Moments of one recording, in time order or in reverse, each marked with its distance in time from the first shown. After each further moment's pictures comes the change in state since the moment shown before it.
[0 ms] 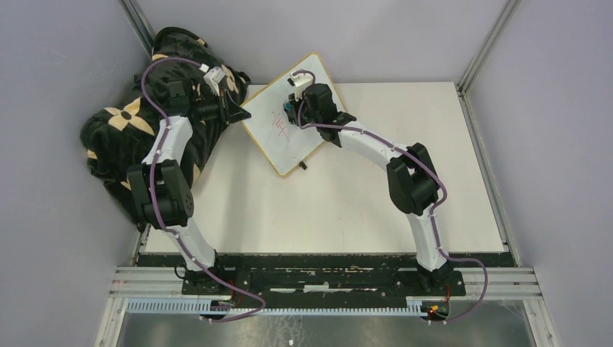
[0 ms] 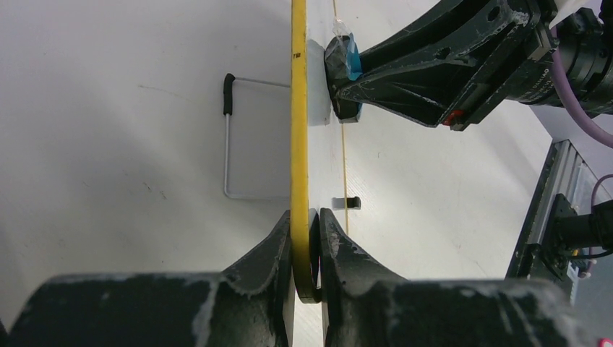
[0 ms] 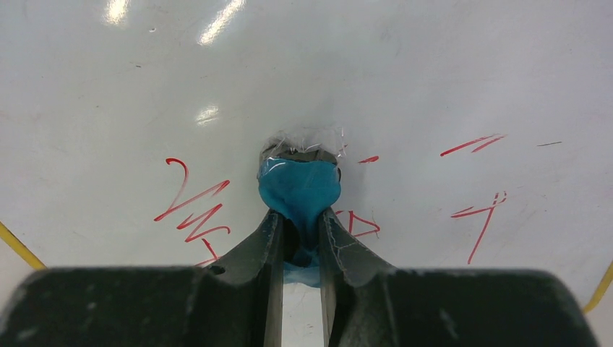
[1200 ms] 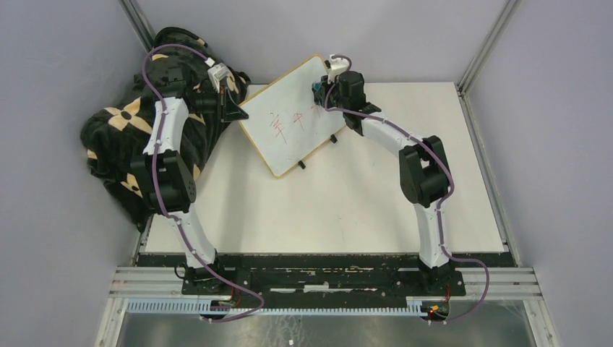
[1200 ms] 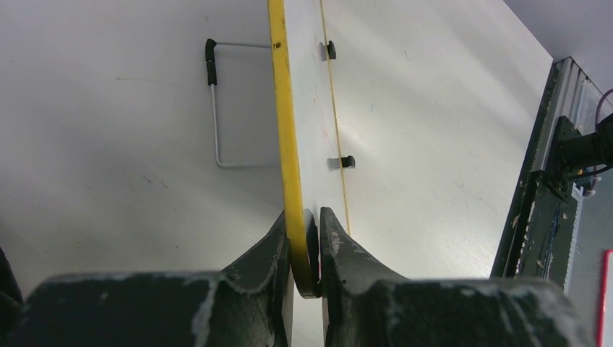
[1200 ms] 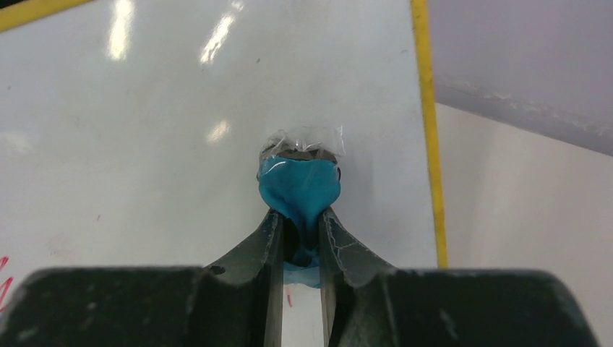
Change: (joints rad) left arm 0.006 0.159 0.355 -0.563 0.065 0.438; right arm -0.201 0.025 -0.017 0.149 -0.066 0.056
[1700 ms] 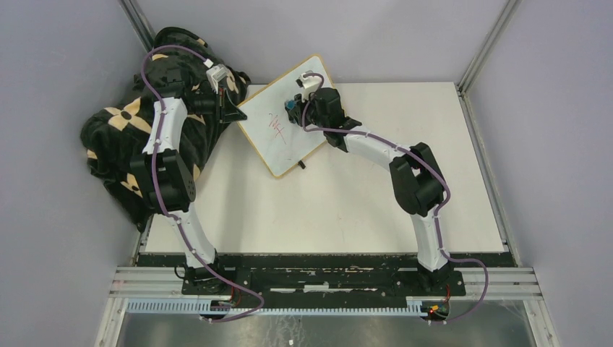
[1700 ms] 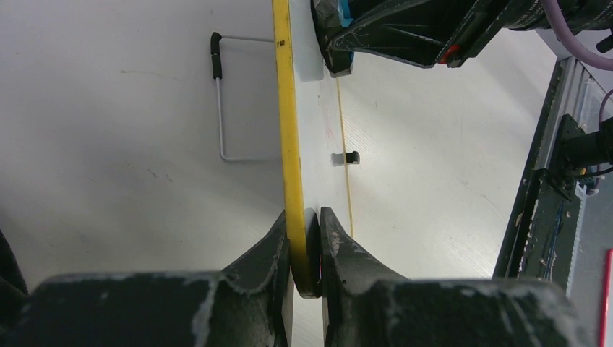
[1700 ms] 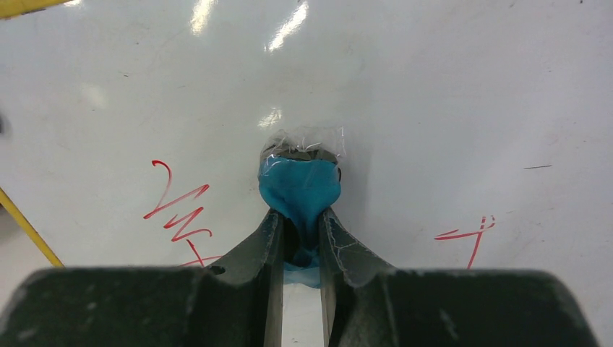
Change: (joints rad) left arm 0.011 0.010 0.002 -0.016 0.001 0.024; right arm 0.166 -0.070 -0.133 0.064 -0.016 -0.002
